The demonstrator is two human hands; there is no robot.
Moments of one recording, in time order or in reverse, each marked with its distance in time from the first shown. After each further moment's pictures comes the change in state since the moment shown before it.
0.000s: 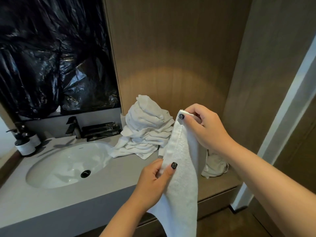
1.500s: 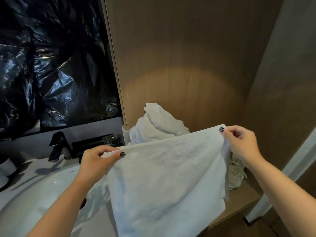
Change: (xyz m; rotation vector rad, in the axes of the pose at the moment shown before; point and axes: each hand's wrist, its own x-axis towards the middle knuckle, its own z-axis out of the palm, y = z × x) left_hand 0.183 -0.101 -0.233 0.251 0.384 -0.163; right_hand 0.103 0.185 0.061 0.030 0.318 0.551
